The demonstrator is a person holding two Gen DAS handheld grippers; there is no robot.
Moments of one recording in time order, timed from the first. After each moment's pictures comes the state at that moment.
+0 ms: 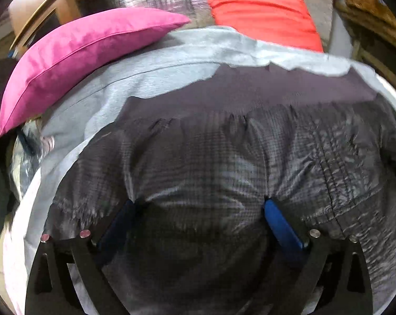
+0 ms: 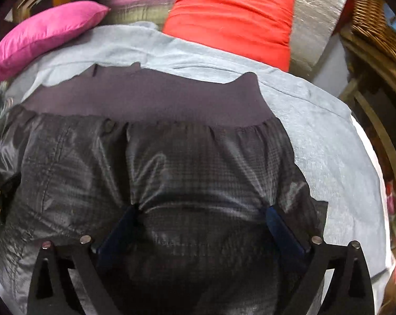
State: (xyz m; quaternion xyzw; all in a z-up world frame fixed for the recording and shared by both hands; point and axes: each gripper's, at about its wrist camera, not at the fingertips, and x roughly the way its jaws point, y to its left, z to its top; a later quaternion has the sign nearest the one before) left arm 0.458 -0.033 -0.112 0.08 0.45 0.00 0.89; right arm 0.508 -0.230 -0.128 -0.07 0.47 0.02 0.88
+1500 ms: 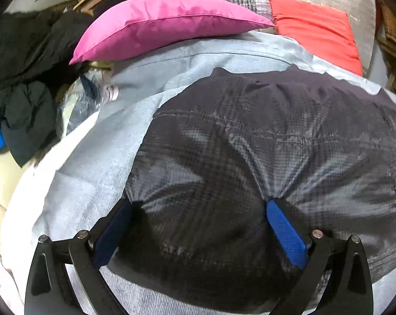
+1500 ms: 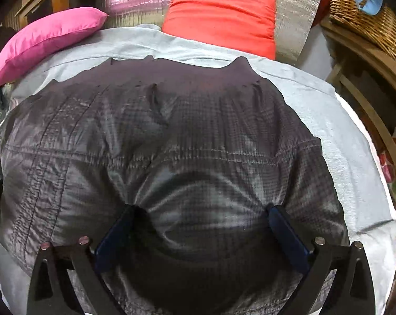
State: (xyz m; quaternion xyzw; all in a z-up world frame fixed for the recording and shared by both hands) left arm 0.379 0.054 -0.122 0.02 0.43 0.11 0.90; right arm 0.442 -0.206 -0.138 -0.04 0.47 -0.01 0.88
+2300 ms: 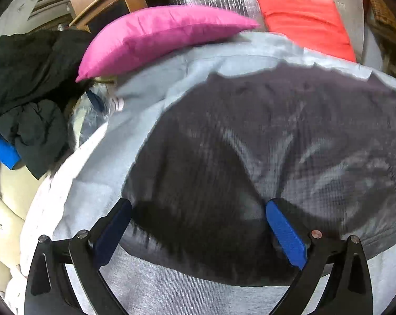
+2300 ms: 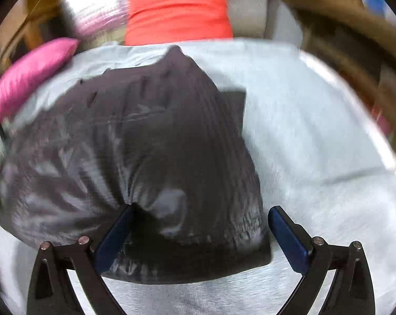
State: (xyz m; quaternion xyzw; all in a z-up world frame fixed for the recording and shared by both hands) left arm 0.366 0.037 -0.115 0.07 0.42 0.12 0.90; right arm 0.407 -0.311 -0.145 0.09 0.47 -0.02 0.88
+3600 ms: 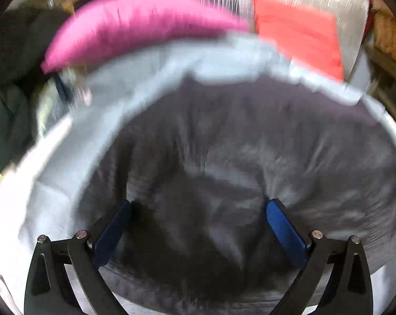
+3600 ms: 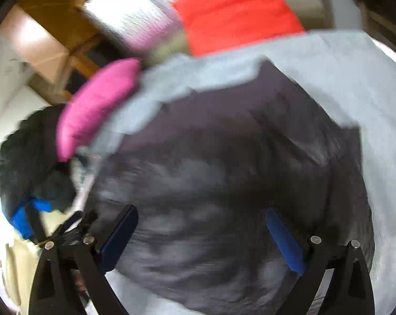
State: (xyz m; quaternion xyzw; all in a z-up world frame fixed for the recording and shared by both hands) left arm 0.423 0.043 -0.128 -0.01 0.46 0.05 0.89; right arm 0.483 -0.271 -0.130 0.21 0.48 0.14 0.84
